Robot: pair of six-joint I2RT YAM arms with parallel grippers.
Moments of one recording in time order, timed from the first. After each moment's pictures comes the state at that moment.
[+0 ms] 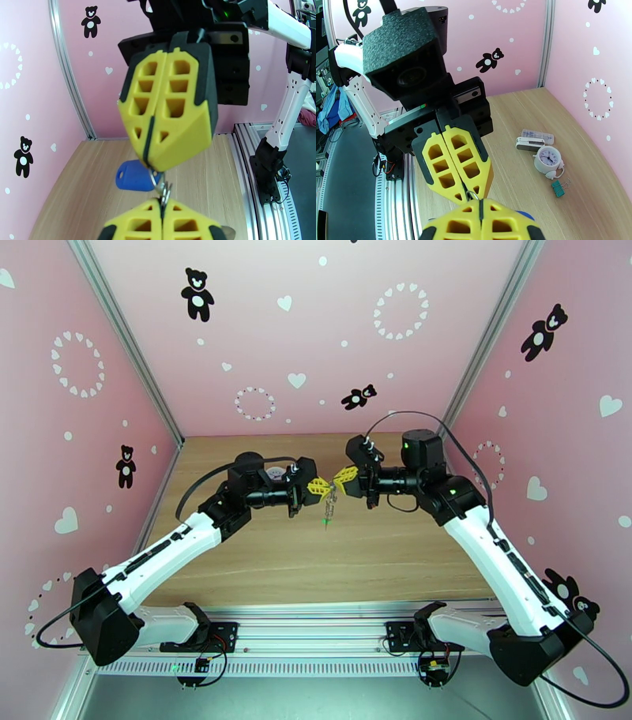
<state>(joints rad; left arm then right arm) -0.67 1.32 1.12 0.05 0.74 0.27 0.43 1.20 1.38 -0.64 -0.86 -0.36</state>
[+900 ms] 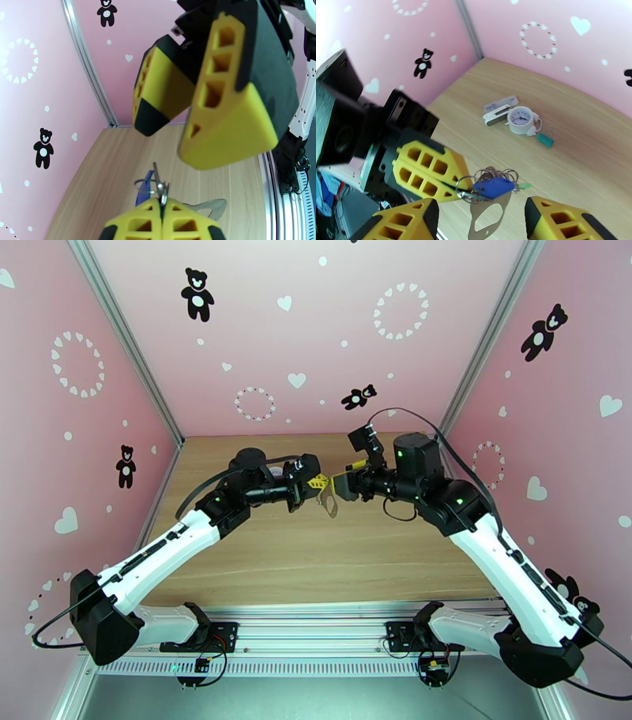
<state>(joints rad) -0.69 1.32 1.19 -0.07 0.58 0.36 0.61 1.19 1.49 -0.75 -0.26 0.19</state>
